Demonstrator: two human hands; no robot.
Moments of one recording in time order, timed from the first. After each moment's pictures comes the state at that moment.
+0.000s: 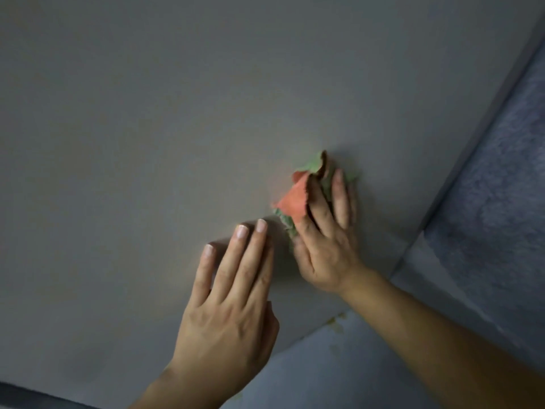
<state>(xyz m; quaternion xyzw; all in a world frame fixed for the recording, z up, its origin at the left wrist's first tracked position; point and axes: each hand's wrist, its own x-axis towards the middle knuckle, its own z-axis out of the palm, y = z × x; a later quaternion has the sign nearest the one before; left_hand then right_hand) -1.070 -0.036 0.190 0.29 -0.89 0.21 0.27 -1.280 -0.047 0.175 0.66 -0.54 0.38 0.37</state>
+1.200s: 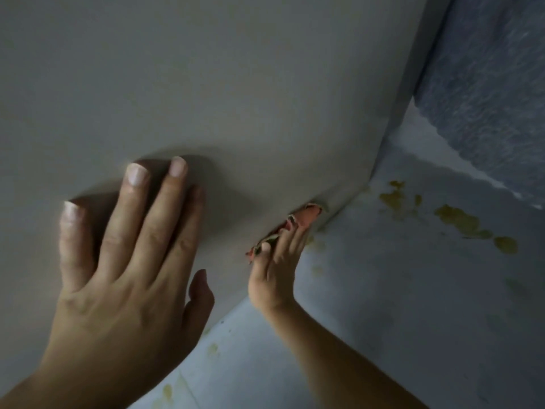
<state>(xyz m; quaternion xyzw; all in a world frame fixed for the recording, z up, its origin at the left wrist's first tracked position) -1.106 -0.059 0.093 0.20 -0.94 0.20 0.17 -1.216 -0.047 -0.138 0.24 -0.76 0.60 -0.02</state>
